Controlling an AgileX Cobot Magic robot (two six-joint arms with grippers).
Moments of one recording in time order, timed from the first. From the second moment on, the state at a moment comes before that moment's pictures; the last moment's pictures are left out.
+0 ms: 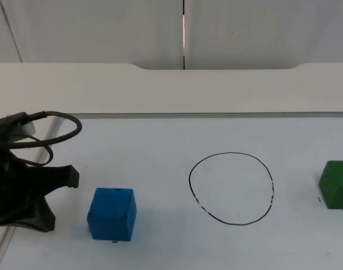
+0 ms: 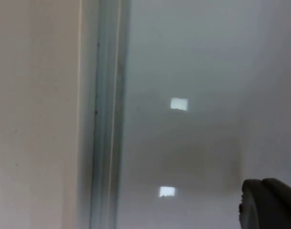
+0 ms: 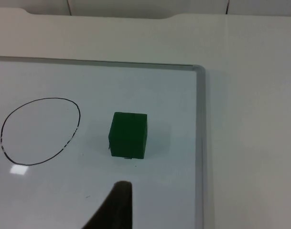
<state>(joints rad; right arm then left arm) 0.08 0.00 -0.52 -0.02 1.09 0.02 -0.14 1.78 -0.61 -0.79 0.36 0.47</state>
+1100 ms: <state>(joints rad) 0.08 0.00 -0.52 -0.02 1.09 0.02 -0.37 1.78 -0.61 -0.97 0.25 0.46</state>
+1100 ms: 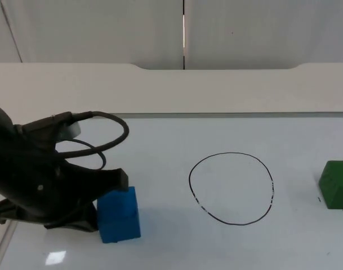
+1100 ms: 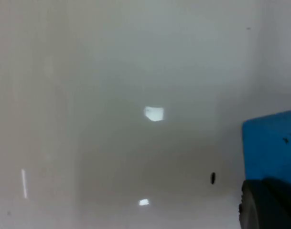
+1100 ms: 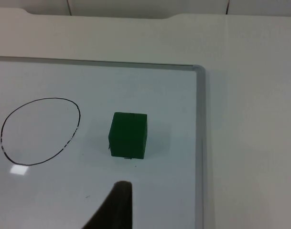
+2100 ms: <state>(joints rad) 0.08 0.00 -0.52 -0.02 1.09 0.01 -0.42 1.81 -0.61 -1.04 0.26 0.46</state>
